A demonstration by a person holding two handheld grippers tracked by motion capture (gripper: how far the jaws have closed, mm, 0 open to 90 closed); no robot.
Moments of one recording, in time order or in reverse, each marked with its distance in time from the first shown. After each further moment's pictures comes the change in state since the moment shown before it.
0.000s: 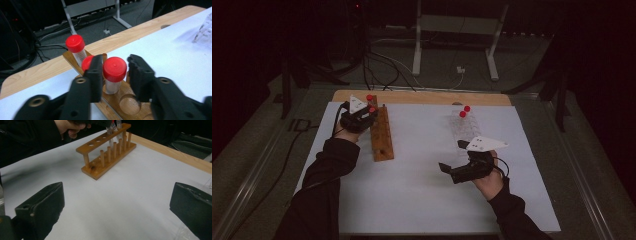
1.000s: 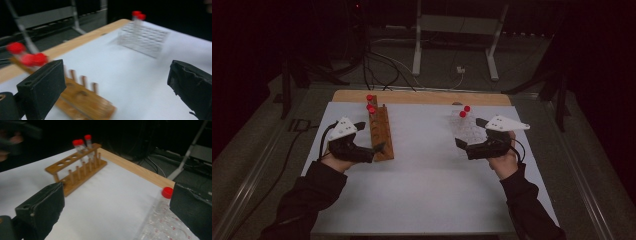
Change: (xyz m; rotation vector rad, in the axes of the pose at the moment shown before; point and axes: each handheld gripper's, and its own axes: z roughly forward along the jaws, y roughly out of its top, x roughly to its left) left arm -0.048 -0.011 -0.105 -0.092 -0.340 0.003; right arm -0.055 0.027 -0.020 -0.083 -0.138 -0.012
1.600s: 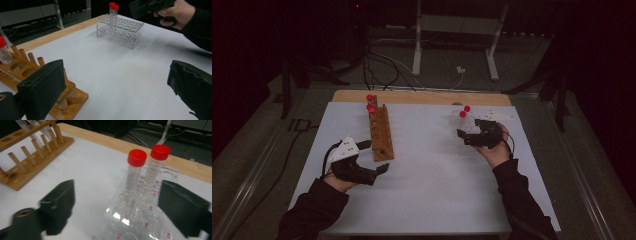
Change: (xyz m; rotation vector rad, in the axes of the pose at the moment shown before) left arm -0.027 -0.025 -0.007 0.004 -0.082 0.012; right arm -0.048 -0.037 0.057 0.144 -0.137 0.118
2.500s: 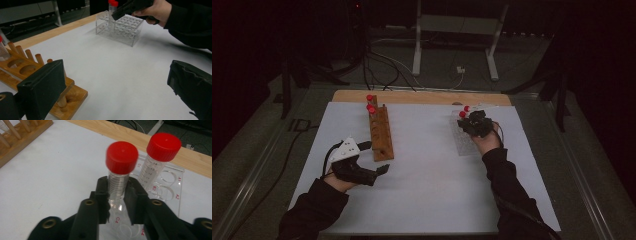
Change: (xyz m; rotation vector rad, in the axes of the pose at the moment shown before) left arm 0.002 -0.002 0.002 0.017 -0.005 -0.005; right arm -0.017 0.010 0.051 0.139 -0.047 -0.020
